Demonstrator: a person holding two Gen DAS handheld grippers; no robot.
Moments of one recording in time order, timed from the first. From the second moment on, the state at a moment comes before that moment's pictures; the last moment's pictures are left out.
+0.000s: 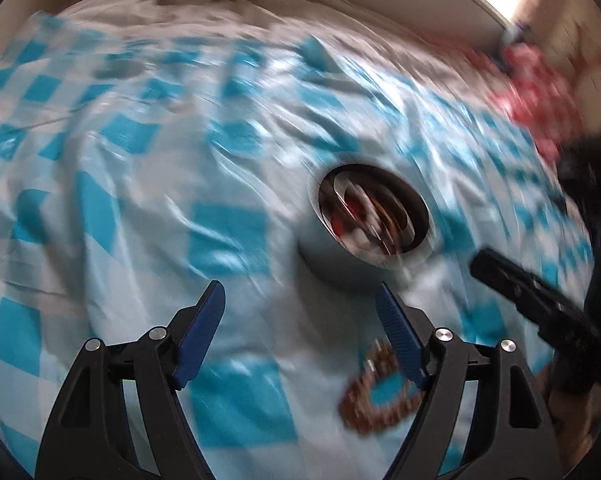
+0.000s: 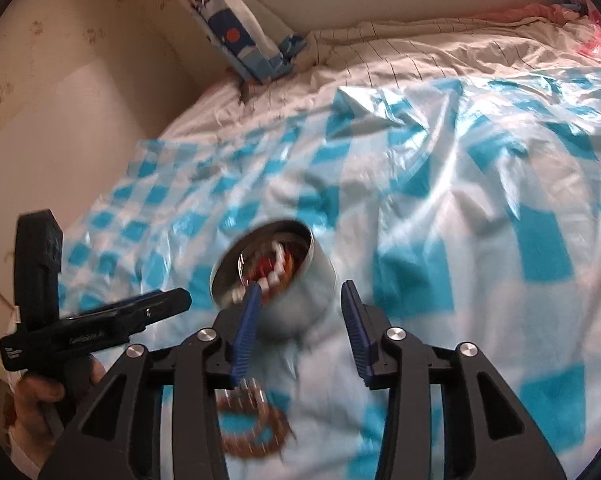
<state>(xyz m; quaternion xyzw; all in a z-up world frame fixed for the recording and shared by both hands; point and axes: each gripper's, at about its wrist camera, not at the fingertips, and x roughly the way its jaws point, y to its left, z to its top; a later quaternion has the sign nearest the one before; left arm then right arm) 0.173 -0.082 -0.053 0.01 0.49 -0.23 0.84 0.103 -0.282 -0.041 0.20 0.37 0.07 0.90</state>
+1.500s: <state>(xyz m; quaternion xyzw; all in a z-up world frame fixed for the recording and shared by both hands) 0.145 -0.060 -0.051 -0.07 0.48 -0.28 0.83 0.054 -0.231 -0.066 0.05 0.44 0.05 0.89</state>
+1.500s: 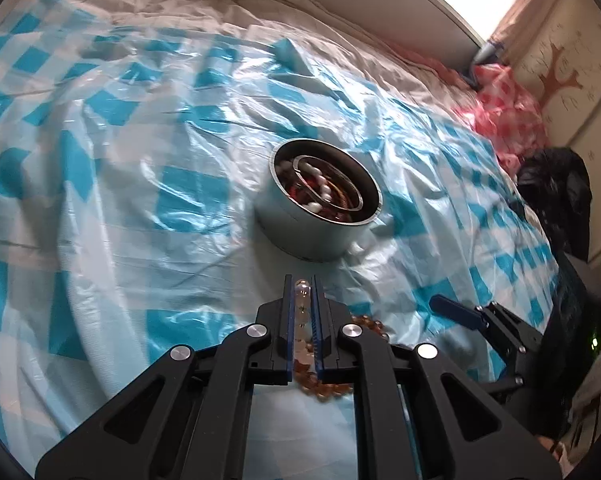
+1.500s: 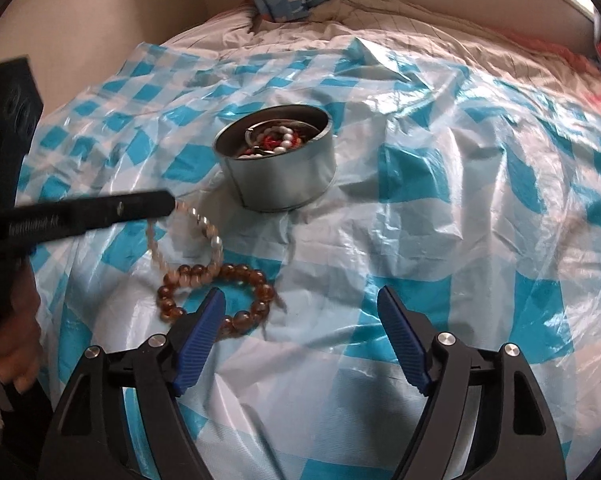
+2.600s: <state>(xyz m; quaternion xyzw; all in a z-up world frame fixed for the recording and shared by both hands) 0.144 -0.058 -0.035 -0.09 0.45 -0.30 0.84 0.052 -0.265 -0.057 0.30 0.38 0.20 0.85</state>
